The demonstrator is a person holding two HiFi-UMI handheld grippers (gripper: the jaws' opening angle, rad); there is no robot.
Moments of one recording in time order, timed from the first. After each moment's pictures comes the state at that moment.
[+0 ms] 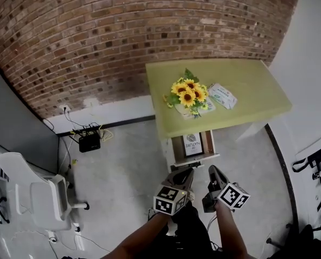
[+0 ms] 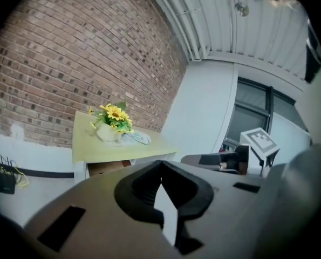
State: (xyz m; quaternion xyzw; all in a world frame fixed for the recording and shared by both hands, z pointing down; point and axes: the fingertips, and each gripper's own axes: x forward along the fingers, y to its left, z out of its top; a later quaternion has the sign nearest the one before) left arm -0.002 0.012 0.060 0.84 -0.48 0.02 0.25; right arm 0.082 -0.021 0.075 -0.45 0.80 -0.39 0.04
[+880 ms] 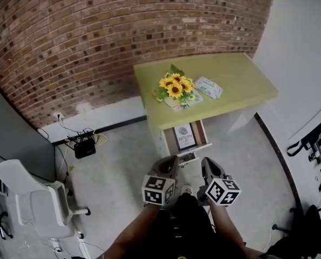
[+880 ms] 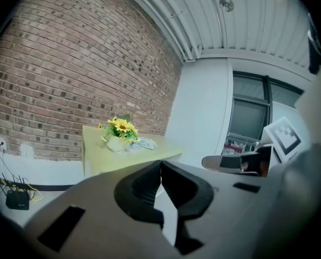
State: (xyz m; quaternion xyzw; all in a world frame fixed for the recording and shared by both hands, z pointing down) left arm -0.040 0.042 0.042 0.84 -0.51 0.04 0.19; right arm 0.072 0.033 0.048 -0.50 0.82 -0.26 -0.01
